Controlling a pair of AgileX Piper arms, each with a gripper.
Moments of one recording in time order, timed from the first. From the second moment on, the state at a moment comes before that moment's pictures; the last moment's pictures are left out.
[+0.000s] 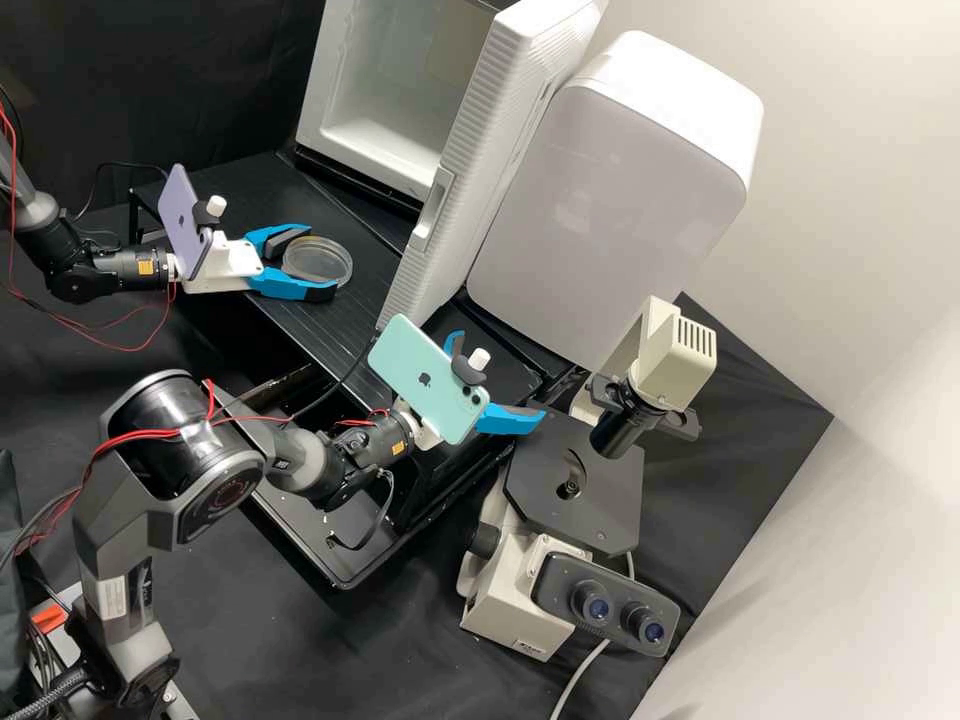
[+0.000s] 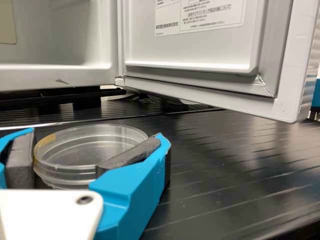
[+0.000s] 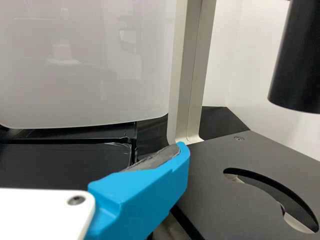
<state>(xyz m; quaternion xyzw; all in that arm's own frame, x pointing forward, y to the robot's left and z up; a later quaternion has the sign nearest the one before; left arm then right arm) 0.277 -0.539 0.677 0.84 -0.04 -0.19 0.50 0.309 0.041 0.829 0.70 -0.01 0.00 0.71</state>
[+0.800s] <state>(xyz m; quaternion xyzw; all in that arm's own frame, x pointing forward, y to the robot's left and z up) 0.267 -0.560 0.719 0.86 -0.03 -0.19 0.47 0.309 0.041 0.829 0.70 -0.01 0.00 0.71</state>
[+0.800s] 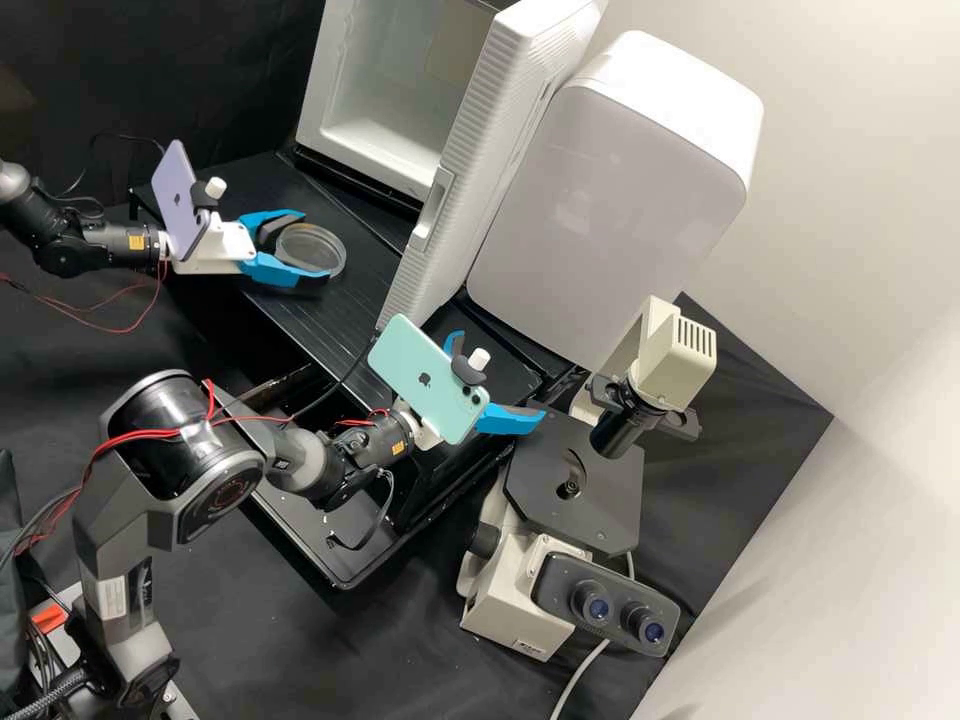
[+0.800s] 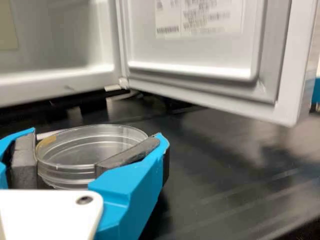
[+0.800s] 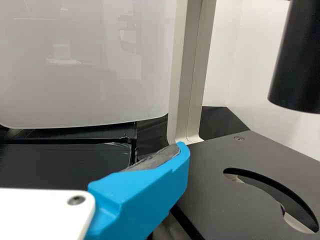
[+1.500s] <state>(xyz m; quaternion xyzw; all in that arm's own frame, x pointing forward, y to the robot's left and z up) 0.254 -0.577 0.747 0.86 -0.09 -0.18 0.47 0.309 0.041 0.829 0.70 -0.01 0.00 0.71</state>
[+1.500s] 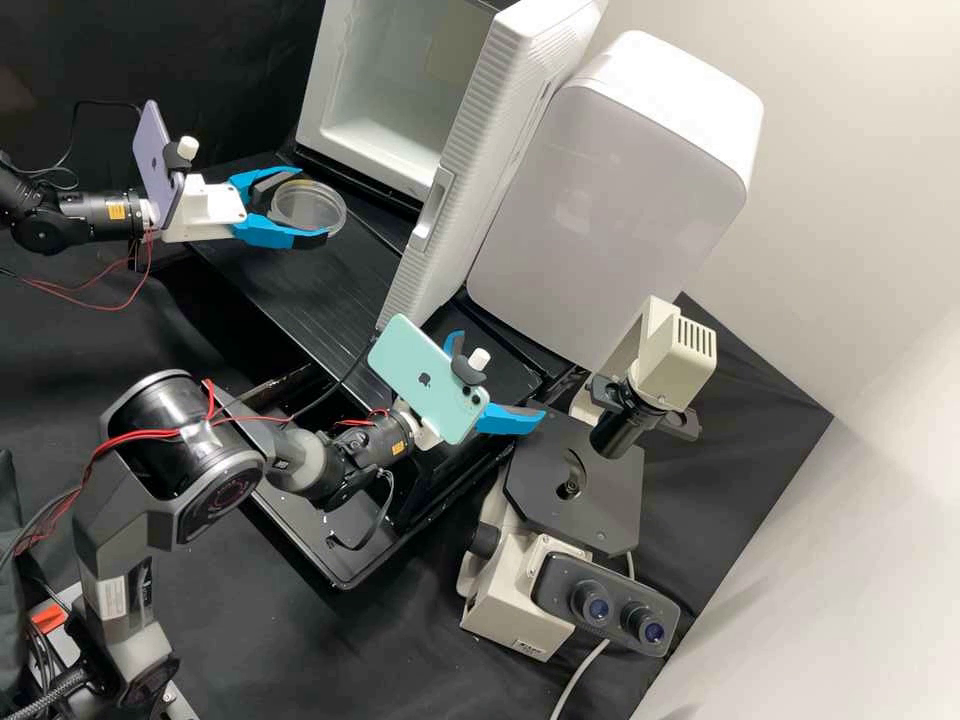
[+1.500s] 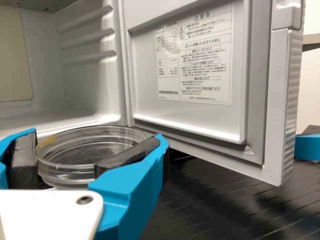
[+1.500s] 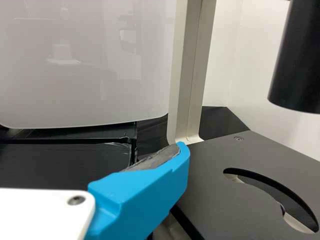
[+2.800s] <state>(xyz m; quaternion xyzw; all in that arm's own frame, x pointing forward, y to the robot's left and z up) 0.377 -0.654 0.778 0.88 -0.02 -0.07 0.47 0.309 0.041 0.829 0.70 -0.01 0.00 0.71</state>
